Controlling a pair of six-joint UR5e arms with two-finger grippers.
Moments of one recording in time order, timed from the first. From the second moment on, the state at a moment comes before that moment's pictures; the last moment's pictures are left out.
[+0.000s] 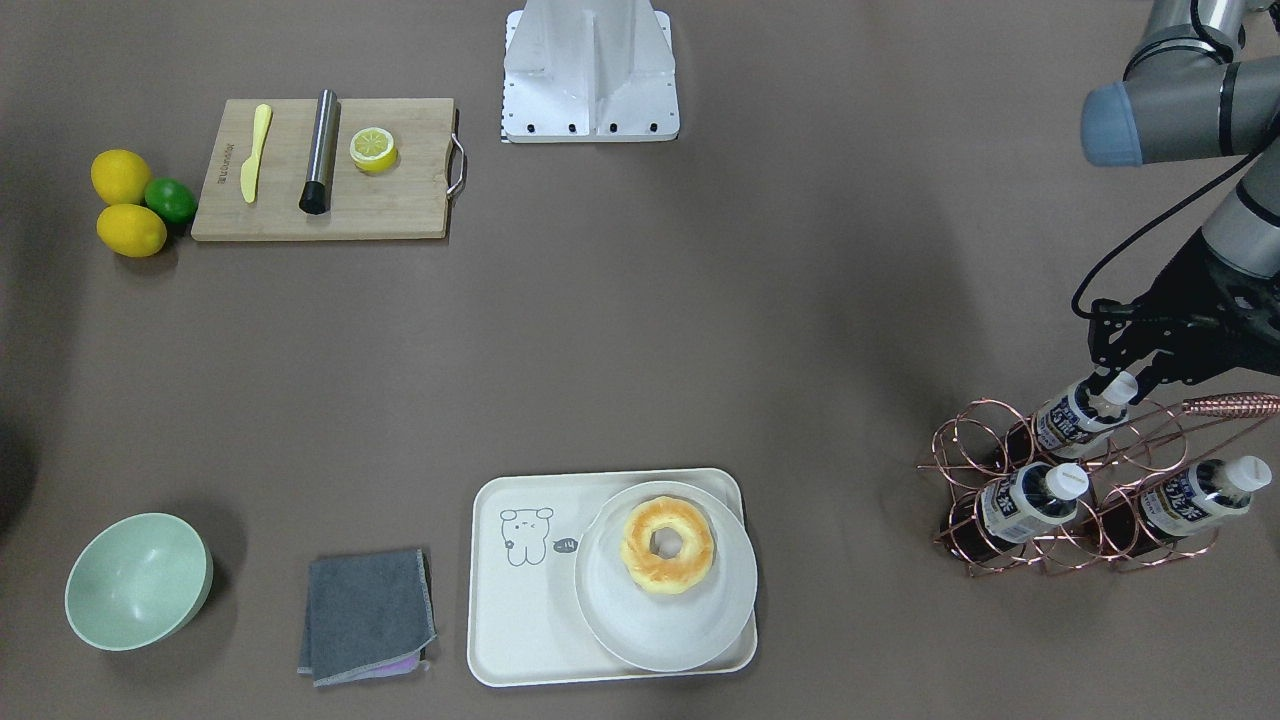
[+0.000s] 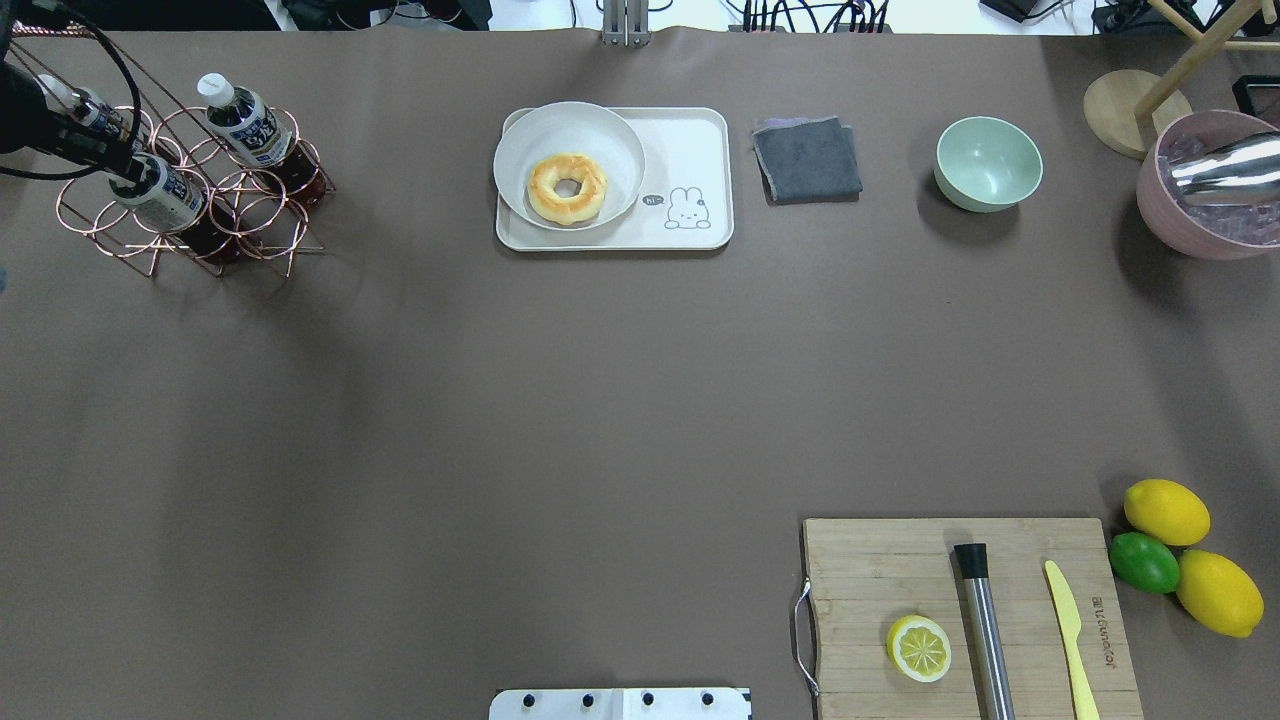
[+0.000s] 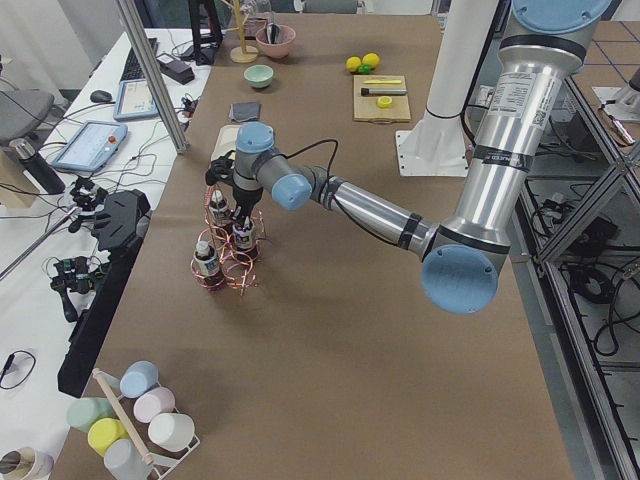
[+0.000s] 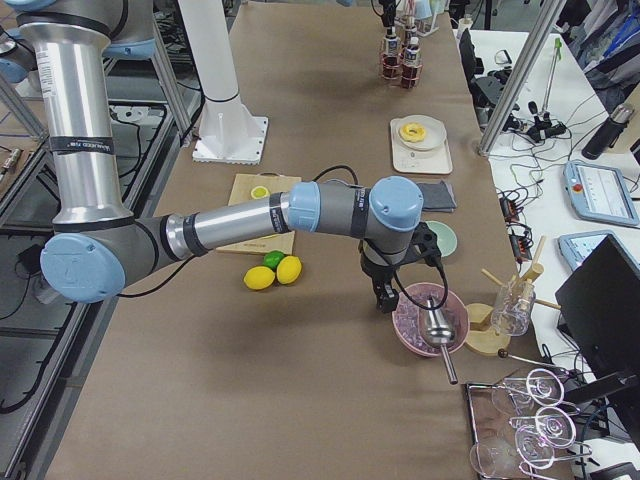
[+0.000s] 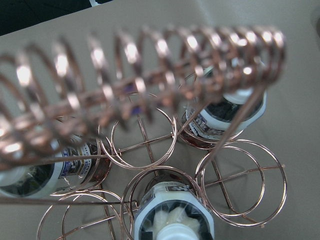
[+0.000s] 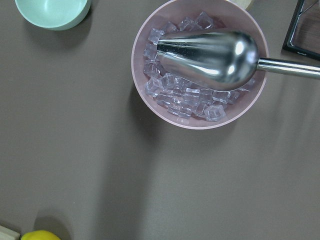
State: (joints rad) left arm -1.17 -1.82 -1.71 -1.88 -2.15 -0.42; right arm 1.65 -1.48 1.76 -1.91 2.40 -0.42
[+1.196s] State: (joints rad) left arm -1.30 -1.85 -2.08 -1.46 -2.27 -0.47; right arm 1.65 -1.49 1.77 -1.91 2.40 -0.42
